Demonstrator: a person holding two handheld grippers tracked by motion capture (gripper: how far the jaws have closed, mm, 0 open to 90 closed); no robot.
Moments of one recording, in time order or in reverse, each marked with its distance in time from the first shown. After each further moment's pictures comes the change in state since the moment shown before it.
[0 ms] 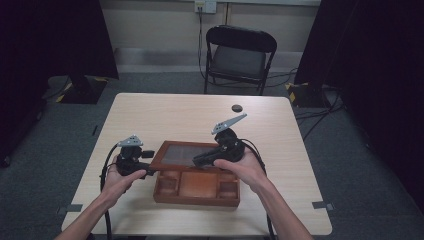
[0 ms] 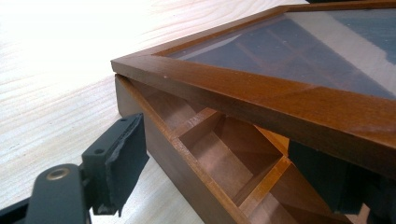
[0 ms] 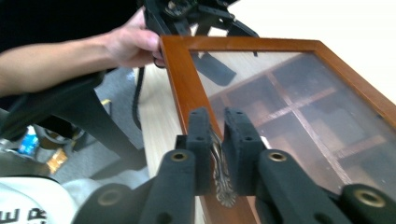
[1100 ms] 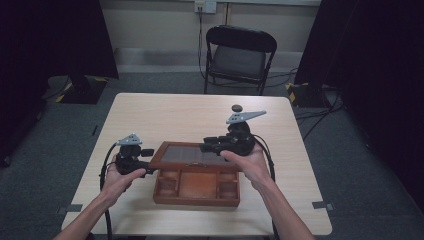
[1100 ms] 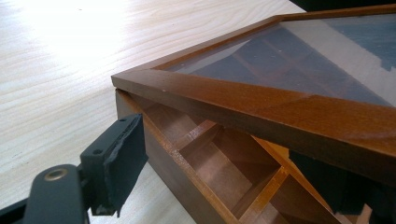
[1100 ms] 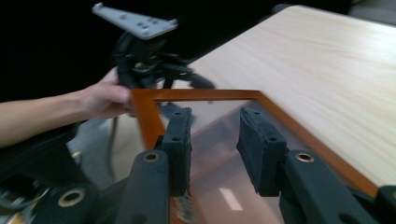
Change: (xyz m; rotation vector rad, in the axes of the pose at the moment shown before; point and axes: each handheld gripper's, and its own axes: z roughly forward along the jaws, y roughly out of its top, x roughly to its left) left arm -0.001 0.004 -0.003 -0.022 0.000 0.007; right arm -0.003 0.001 -0.026 -0.225 -0.133 0.033
